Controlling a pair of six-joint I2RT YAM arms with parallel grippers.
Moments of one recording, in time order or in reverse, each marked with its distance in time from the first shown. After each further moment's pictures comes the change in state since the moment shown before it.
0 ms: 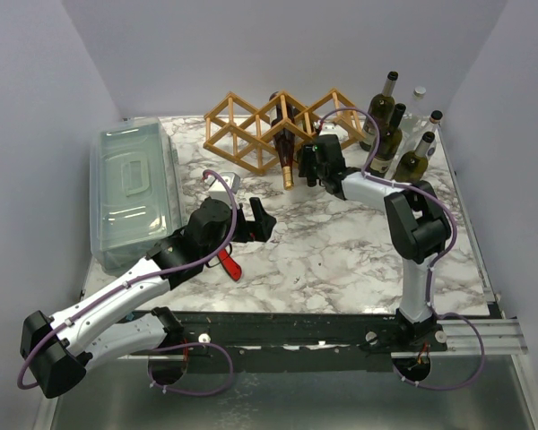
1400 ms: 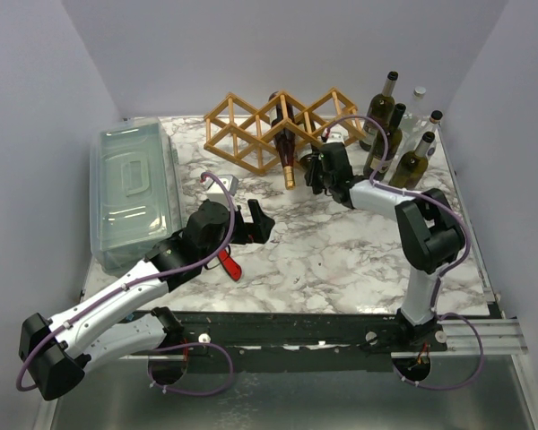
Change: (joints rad) left arm 0.000 -0.021 -0.022 0.001 -0.003 -0.006; right arm 0.000 -0.114 -0.135 -0.016 -0.021 0.047
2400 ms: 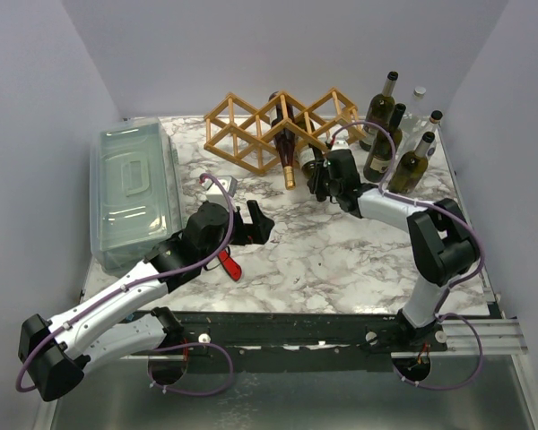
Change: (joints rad) left arm 0.000 -0.008 -0.011 0.001 0.000 -0.011; right arm 0.000 -0.127 -0.136 0.016 -0.044 0.000
